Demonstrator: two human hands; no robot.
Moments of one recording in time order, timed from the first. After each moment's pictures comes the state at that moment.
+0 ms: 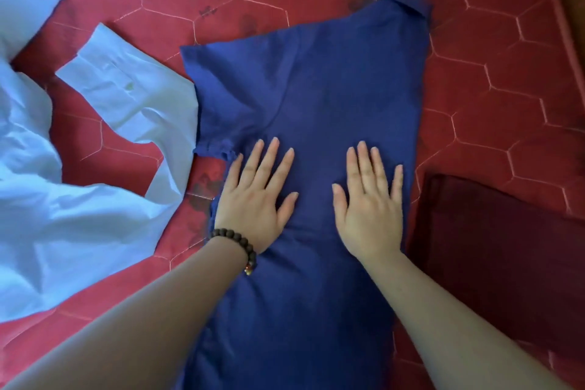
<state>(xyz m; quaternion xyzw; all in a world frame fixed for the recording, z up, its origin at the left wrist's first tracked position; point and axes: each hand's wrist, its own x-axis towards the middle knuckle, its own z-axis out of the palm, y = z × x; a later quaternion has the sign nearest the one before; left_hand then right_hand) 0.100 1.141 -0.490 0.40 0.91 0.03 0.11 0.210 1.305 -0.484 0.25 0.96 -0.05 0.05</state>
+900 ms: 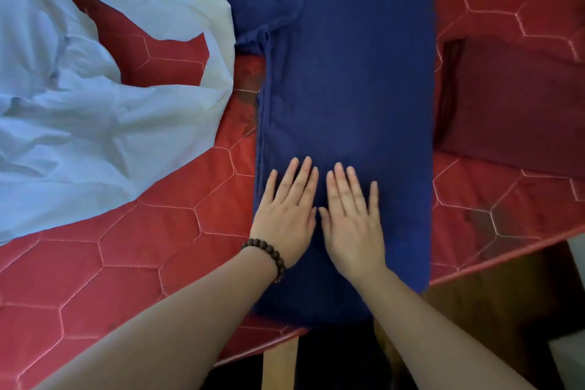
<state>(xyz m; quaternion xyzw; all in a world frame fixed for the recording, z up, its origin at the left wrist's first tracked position) 0.239 0.996 -0.470 0.49 0.85 0.00 0.18 0.347 1.092 -0.475 0.26 0.96 -0.08 0.08</state>
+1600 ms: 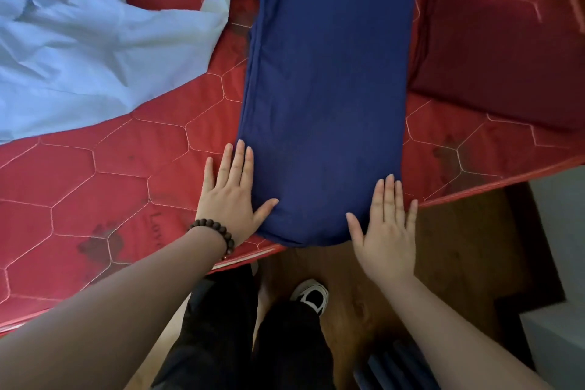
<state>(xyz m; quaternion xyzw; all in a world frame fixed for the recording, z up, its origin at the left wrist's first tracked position) 0.302 0.896 -0.466 0.38 0.91 -0.05 0.18 0.506 1.077 -0.464 0.35 0.92 -0.06 0.14</state>
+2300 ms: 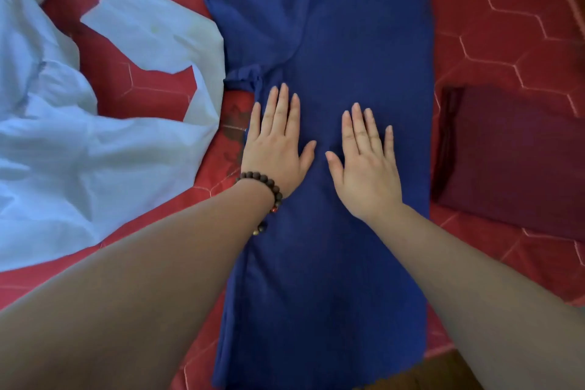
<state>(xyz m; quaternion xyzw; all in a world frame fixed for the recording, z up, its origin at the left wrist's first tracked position) 0.123 1.102 -0.483 0.41 0.90 0.07 0.10 0.240 1.220 -0.472 0.25 0.96 -0.07 0.10</state>
